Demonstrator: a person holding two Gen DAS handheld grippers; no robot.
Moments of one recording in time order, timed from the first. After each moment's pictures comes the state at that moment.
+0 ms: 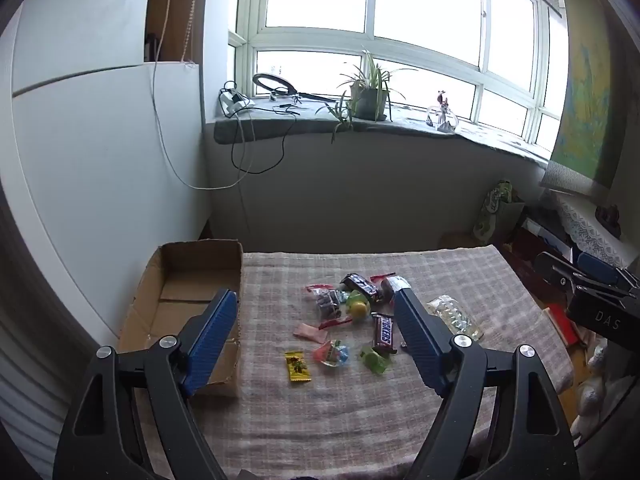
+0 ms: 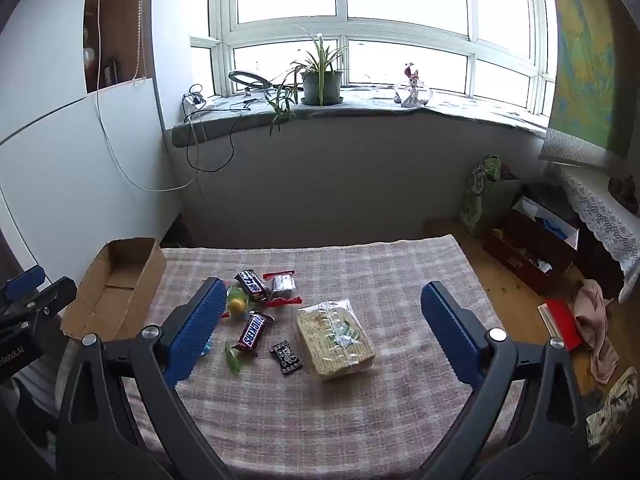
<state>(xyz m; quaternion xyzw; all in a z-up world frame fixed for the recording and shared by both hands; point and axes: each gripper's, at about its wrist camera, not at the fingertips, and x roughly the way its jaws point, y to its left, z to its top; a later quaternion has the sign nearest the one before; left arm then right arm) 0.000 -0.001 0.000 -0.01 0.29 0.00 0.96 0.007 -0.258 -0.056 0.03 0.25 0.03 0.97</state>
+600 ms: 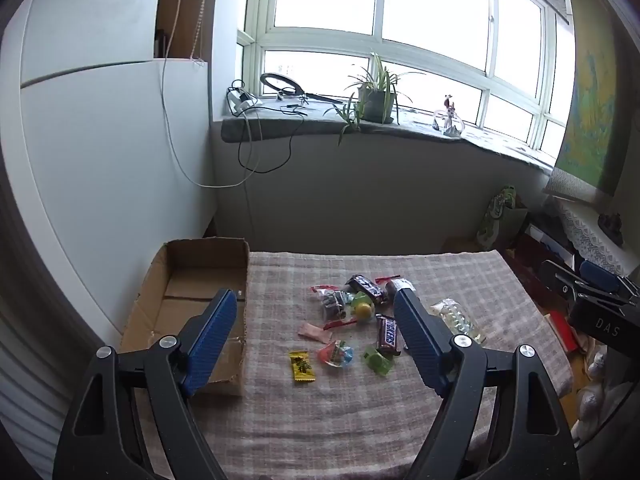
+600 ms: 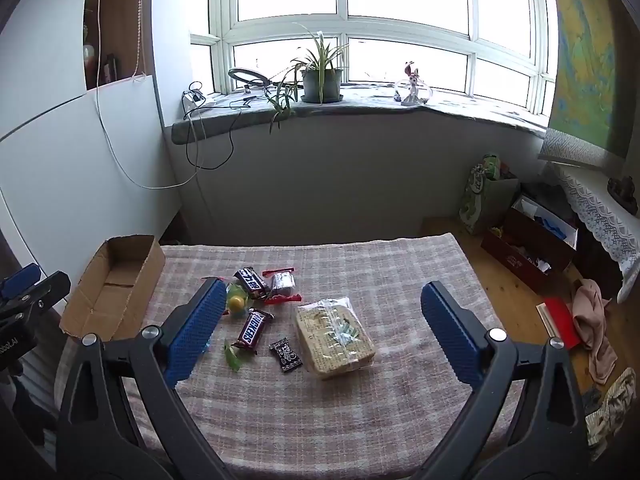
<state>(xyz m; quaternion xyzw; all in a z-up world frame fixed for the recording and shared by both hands) -0.002 0.007 0.000 -0.04 0.29 0.01 0.95 0.007 -0.257 -0.059 0.03 0.26 0.03 0.97</state>
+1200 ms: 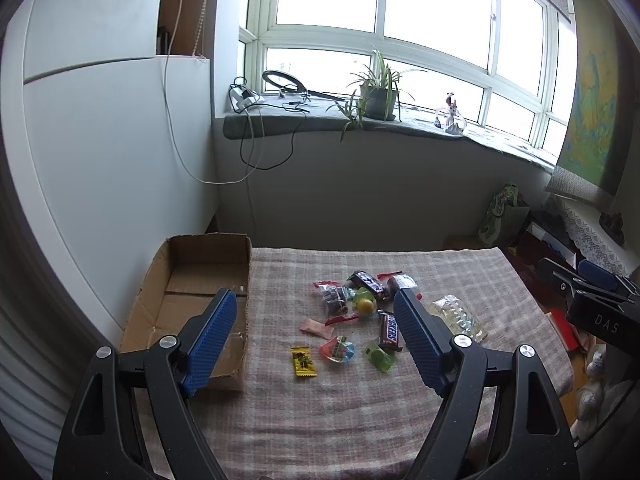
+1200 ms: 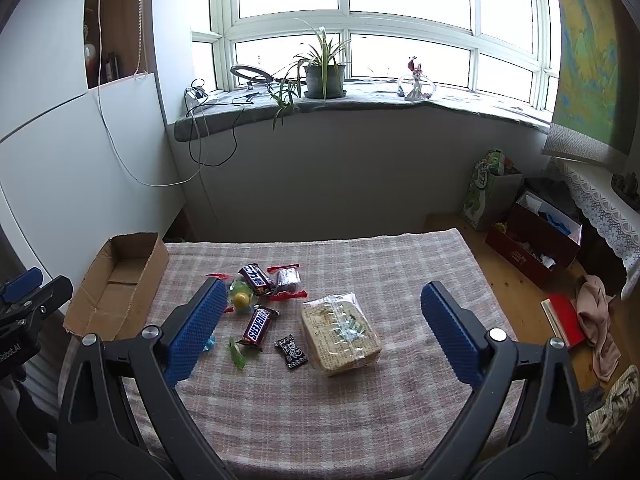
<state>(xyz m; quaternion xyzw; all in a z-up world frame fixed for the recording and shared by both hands) -0.004 0.007 -0.002 -0.04 0.30 0.01 0.95 0.008 -0.252 -0.064 0.03 0.26 0.04 0.96</state>
